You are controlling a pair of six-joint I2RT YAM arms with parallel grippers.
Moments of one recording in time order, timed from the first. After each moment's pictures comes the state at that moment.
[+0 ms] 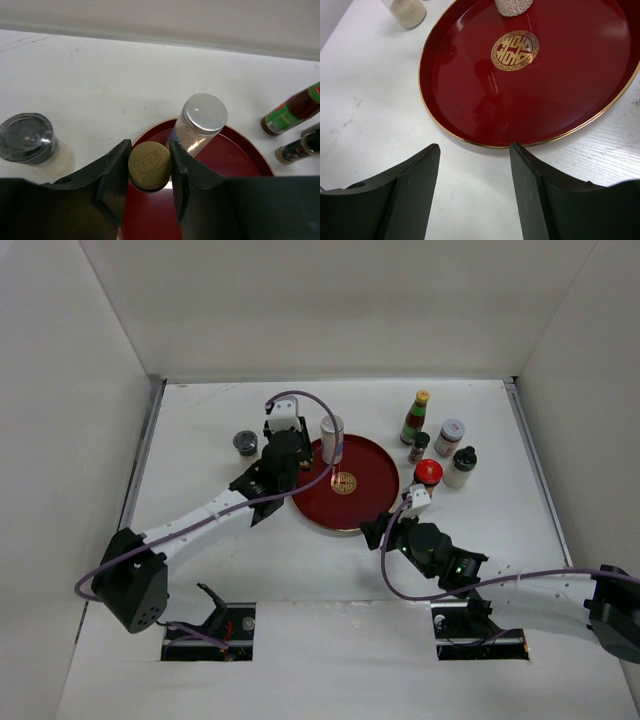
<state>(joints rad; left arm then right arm) -0.71 1.32 0.91 0.21 -0.63 -0.32 1.04 0.94 0.28 0.37 0.47 0.54</state>
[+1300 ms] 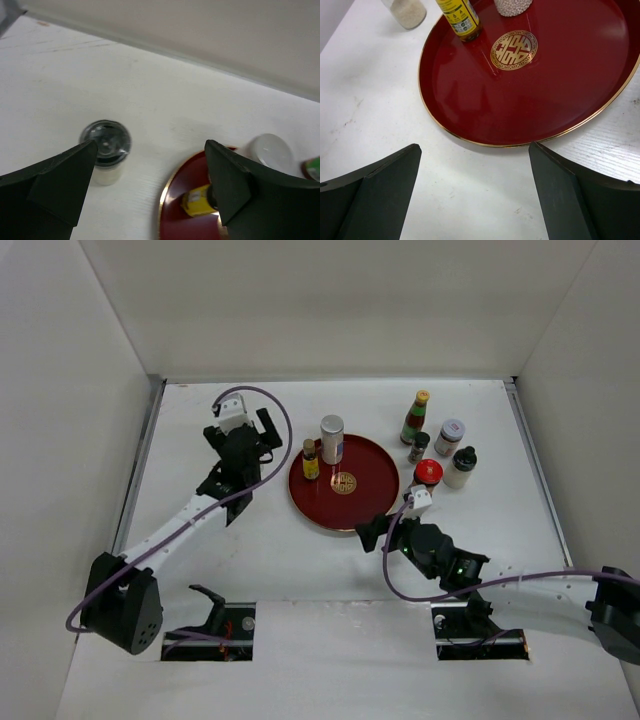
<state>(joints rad) -0.52 1.21 0.82 0.21 -0.61 -0.37 1.04 0.93 0.26 0.37 0.47 0.54</state>
